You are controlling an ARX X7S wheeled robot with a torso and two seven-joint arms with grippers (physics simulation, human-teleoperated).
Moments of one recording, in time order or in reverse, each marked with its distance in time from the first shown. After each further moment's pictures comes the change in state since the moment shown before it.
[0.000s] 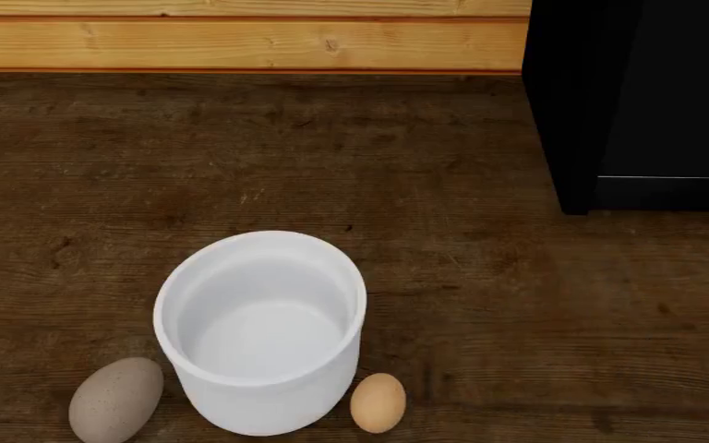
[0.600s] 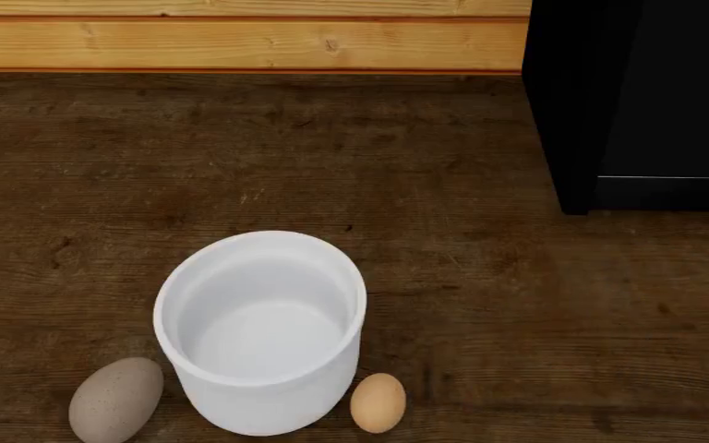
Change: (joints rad) left arm 0.022 -0.005 -0.012 0.000 0.000 0.012 0.004; right arm 0.055 0.001 -0.071 0.135 -0.116 -0.013 0.007
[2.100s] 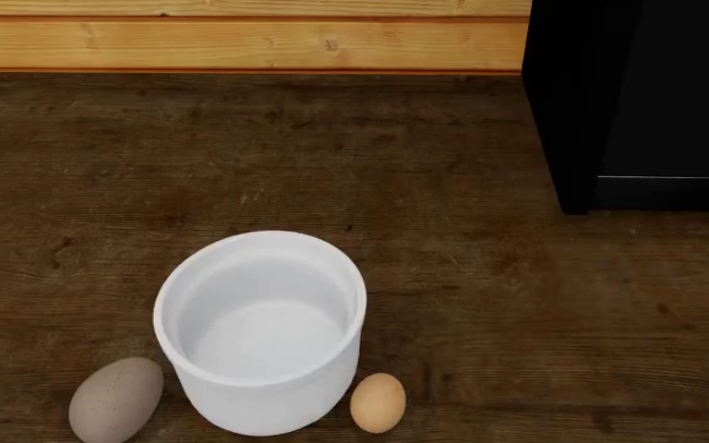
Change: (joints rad) left arm 0.024 -0.017 -0.012 -0.003 0.001 0.012 -0.002; right arm 0.302 -0.008 -0.334 0.323 -0.175 -0.020 -0.027
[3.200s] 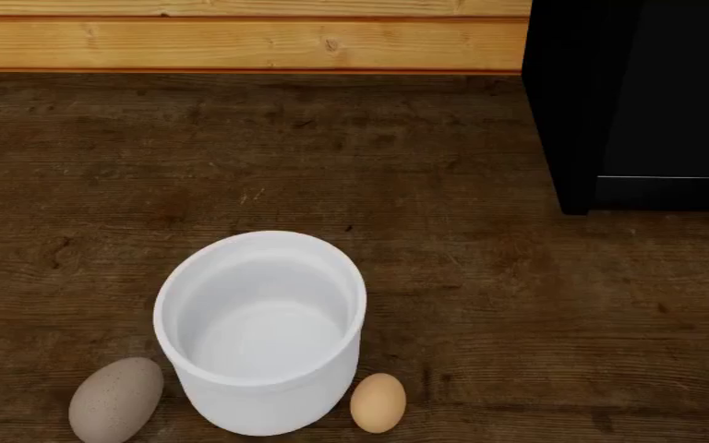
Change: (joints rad) left arm 0.011 -0.012 -0.003 -0.014 0.009 0.004 -0.003; right arm 0.146 -0.044 -0.152 0.237 -0.126 -0.060 -0.066
